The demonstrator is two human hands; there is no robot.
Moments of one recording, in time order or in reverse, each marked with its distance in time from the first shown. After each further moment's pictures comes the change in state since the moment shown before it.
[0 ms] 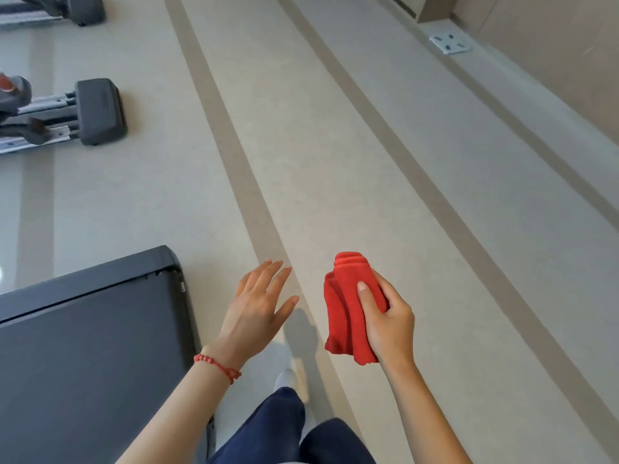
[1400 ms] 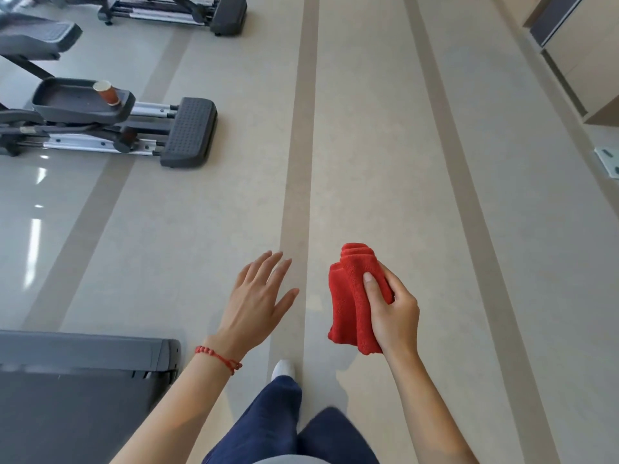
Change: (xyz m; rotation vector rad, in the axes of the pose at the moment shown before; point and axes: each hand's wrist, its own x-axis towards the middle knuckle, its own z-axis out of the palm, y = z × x) left_hand 0.499 -0.244 -0.159 -0.006 0.206 -0.406; right_hand 0.546 -0.238 0.309 -0.039 -0.383 -0.190
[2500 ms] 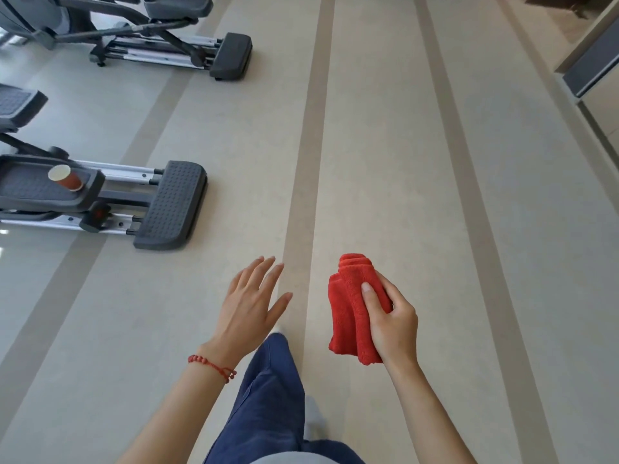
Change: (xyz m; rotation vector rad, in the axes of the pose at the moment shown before) left_hand 0.509 -0.108 -0.073 0.009 0.017 -0.081; right_hand 0.497 -0.127 0.146 0.002 -0.052 0.003
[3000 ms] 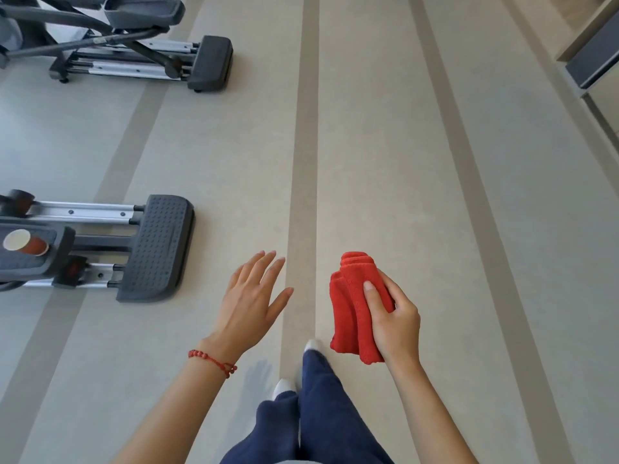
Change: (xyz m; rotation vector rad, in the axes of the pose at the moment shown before) left_hand 0.248 -0.074 -0.057 -0.003 -0.045 0.063; right_hand 0.212 -0.073 0.100 -0.011 0.047 0.056
